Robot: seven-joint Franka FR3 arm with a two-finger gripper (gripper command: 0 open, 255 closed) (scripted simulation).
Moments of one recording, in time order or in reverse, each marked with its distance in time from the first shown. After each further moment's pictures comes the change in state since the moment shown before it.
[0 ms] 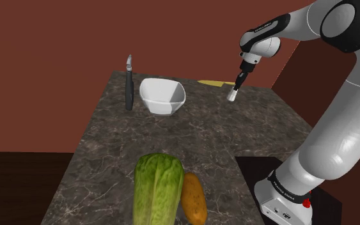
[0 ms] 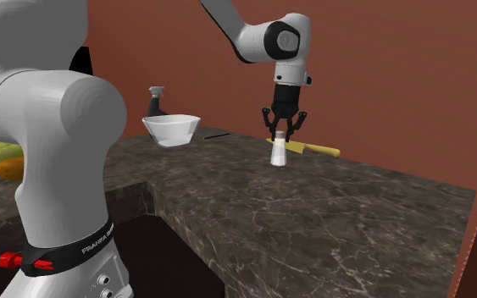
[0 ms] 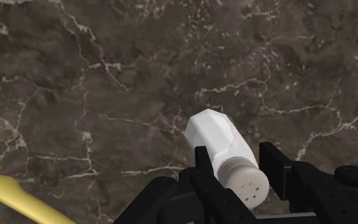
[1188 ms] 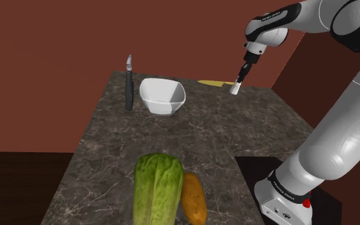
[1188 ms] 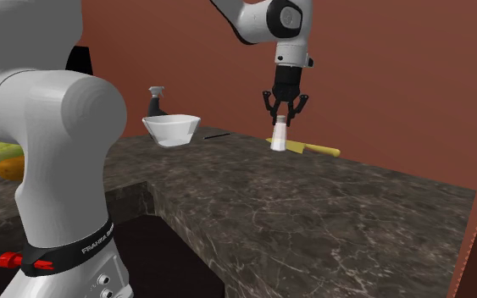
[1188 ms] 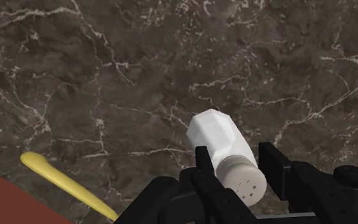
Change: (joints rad) arm 0.008 -0.061 -0.008 0.068 -0.044 -0.118 0.035
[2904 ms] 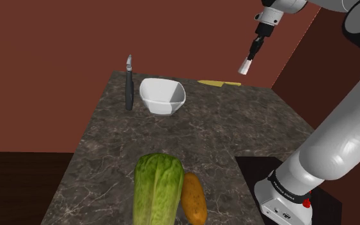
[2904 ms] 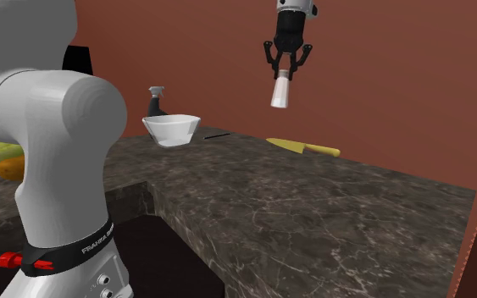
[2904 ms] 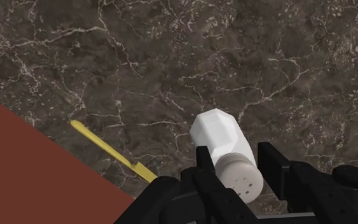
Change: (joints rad) arm 0.004 -0.062 -0.004 0.286 -0.045 -0.336 0.049
